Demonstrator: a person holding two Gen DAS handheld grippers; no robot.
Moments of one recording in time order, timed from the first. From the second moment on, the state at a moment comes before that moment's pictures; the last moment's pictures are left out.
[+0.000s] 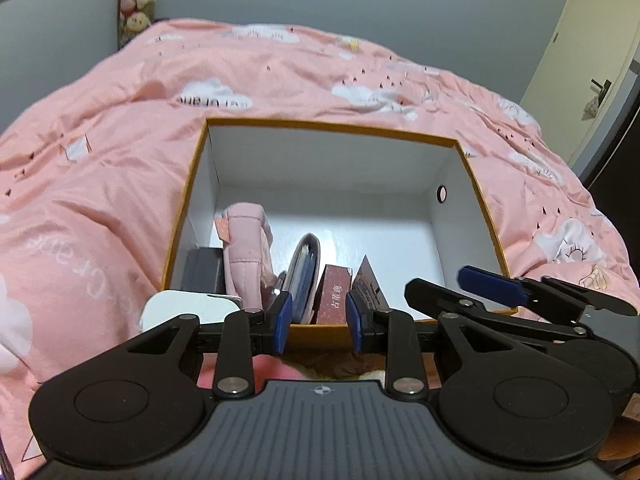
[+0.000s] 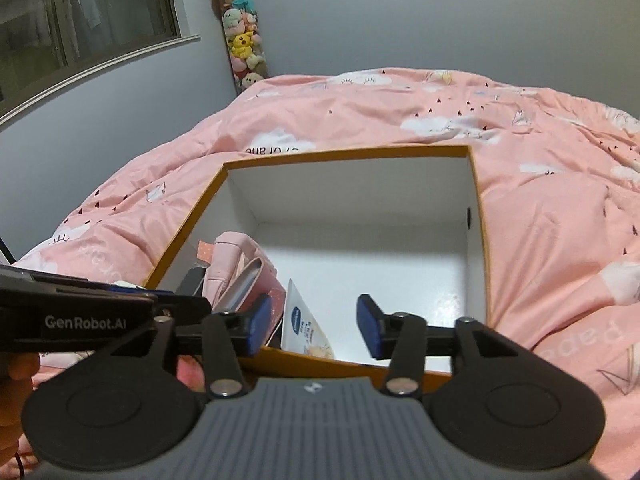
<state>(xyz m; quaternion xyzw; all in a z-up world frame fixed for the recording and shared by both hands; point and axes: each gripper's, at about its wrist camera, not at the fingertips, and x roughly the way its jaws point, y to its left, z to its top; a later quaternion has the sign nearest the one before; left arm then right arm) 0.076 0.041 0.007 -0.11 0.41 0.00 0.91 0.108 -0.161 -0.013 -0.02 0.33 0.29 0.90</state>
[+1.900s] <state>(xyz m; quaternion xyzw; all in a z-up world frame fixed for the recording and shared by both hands) 0.015 0.047 -0.036 -0.02 0.51 -0.03 0.86 0.049 -0.126 -0.085 -0.13 0.47 0.37 0.79</state>
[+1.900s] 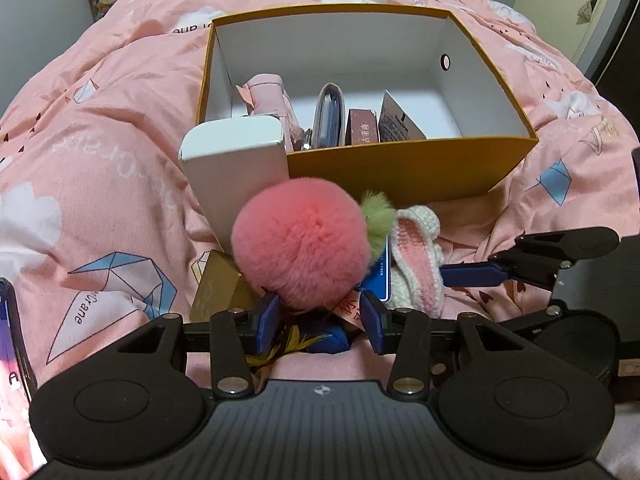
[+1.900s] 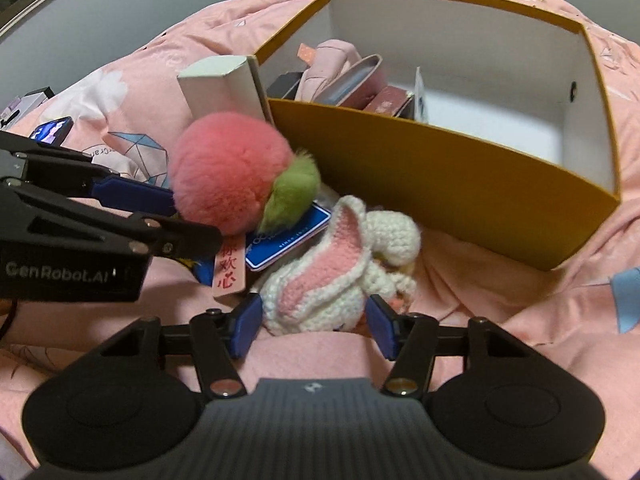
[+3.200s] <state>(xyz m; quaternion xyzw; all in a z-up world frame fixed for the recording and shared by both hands) 0.014 0.060 -0.035 -0.04 0.52 -0.06 0.85 0.070 -0.208 -0.060 0.00 0.49 0.28 0.83</state>
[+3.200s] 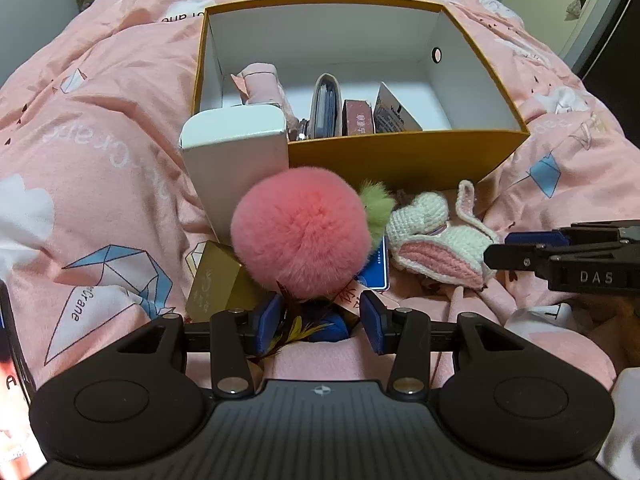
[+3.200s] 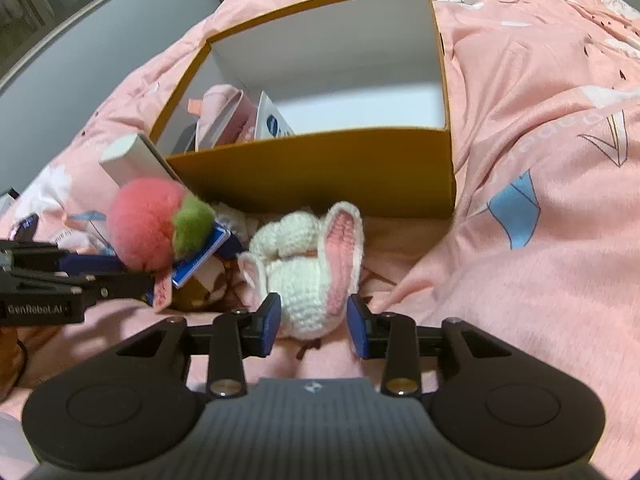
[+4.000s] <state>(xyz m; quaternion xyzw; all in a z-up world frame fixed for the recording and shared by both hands) 0.023 0.062 -0.037 -0.03 0.47 -0.02 0.88 0.093 -0.168 -0.097 -0.05 0.53 0.31 0.79</state>
